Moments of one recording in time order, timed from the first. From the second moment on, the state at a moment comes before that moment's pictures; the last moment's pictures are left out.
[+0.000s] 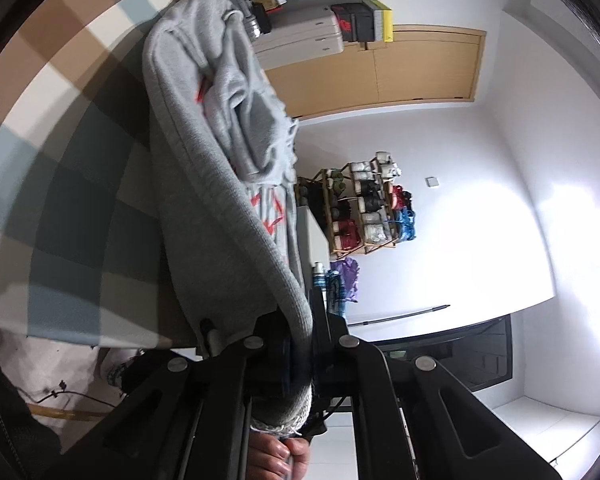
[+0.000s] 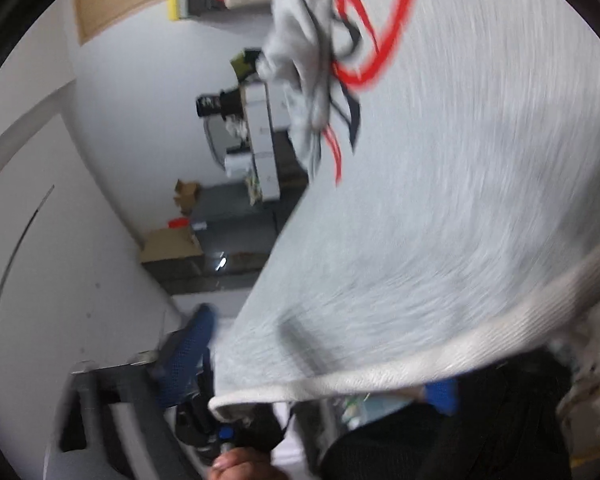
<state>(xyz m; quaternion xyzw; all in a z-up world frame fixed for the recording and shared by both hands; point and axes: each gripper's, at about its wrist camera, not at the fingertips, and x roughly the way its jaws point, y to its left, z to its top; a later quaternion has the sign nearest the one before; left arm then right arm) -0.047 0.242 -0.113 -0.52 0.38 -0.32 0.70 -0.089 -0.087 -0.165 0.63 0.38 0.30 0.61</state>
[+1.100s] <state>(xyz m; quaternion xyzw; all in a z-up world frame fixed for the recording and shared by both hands) -0.033 0.223 -0.082 -0.45 0.38 -0.34 0.73 -0.163 -0.343 -0.074 0.39 0.36 0.04 0.84</state>
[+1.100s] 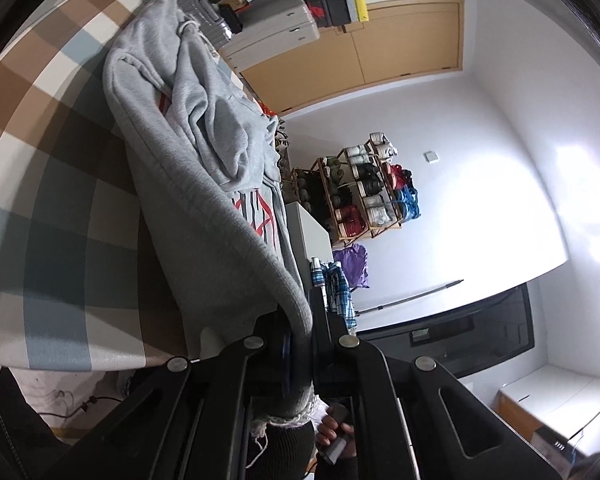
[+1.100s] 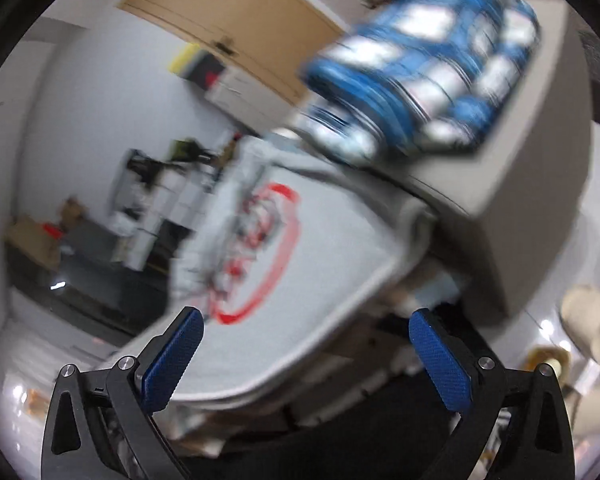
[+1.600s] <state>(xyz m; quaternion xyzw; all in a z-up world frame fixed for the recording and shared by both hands) -0.026 0.227 -0.081 -0.41 0.37 -0.38 0.74 -0.089 -0.335 -0.121 0.25 0.36 -0.07 0.90</state>
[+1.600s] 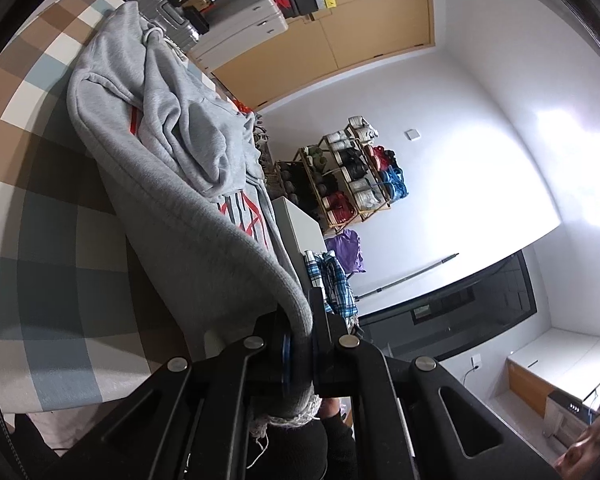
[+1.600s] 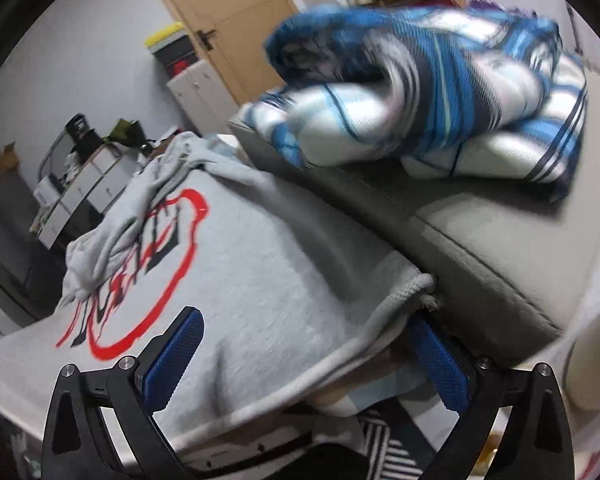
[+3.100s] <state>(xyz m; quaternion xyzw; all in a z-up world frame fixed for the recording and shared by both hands) -0.026 0.269 -0.152 -0.46 0.44 -0.27 0.72 -0.062 -0.321 -0.115 0.21 0.33 -0.07 0.92</state>
